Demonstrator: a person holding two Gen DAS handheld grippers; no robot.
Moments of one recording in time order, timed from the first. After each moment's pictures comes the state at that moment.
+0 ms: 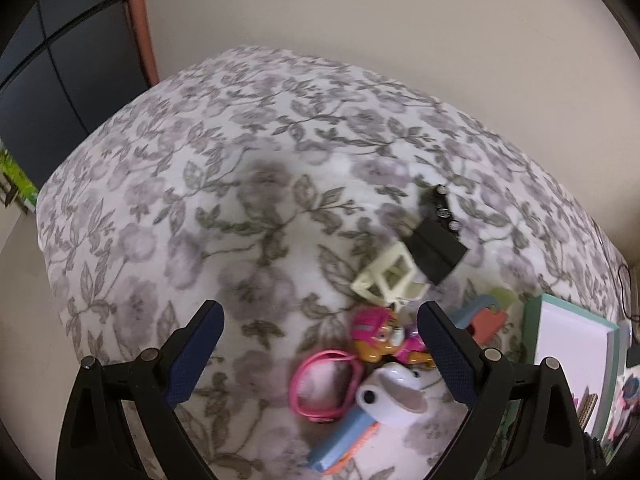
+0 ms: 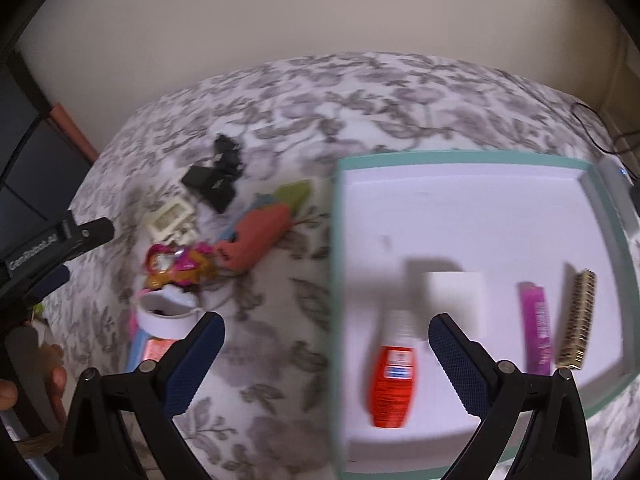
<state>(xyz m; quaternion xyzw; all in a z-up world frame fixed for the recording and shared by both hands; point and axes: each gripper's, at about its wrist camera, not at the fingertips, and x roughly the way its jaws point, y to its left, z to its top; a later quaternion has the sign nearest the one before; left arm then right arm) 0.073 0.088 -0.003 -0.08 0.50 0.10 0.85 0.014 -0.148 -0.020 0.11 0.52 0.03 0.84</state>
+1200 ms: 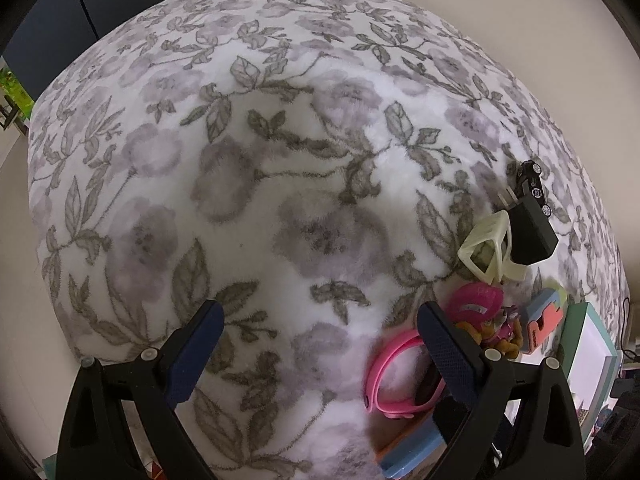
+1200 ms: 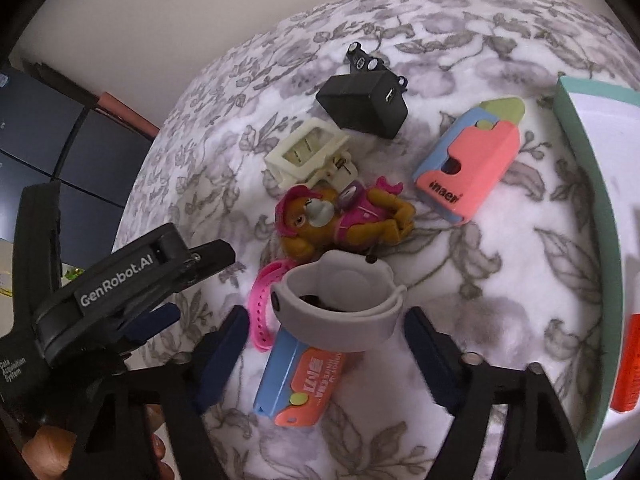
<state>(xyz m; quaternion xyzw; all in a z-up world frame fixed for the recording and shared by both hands) 0.071 0.159 -0.065 -0.17 0.59 0.12 0.78 0.038 -0.045 -0.062 0.21 0.57 0.14 0.78</state>
